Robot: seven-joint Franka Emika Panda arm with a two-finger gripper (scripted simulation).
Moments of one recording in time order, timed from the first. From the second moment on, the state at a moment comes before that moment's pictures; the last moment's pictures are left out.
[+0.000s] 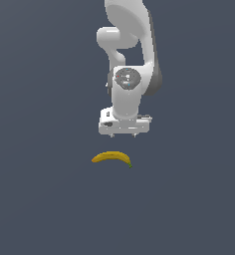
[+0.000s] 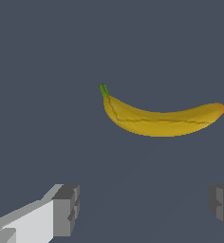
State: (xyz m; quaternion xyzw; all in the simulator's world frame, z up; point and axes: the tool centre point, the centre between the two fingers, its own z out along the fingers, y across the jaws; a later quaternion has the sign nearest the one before) arm -0.026 0.025 0.140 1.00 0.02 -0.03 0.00
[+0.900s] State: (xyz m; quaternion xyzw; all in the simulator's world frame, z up) arm -0.022 0.056 0.151 1.00 0.04 -0.02 -0.01
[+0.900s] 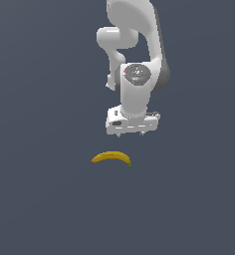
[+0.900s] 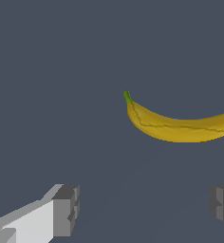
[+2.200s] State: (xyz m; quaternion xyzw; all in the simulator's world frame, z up) arm -0.003 0.027 0.122 0.96 0.28 -0.02 -0.01
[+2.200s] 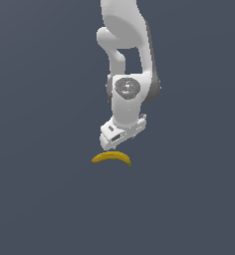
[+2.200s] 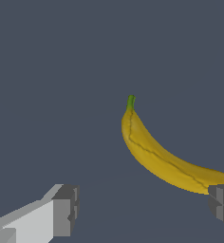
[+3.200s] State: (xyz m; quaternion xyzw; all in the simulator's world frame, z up) arm 0.015 -0.004 0.090 0.85 0.52 -0.01 0.00
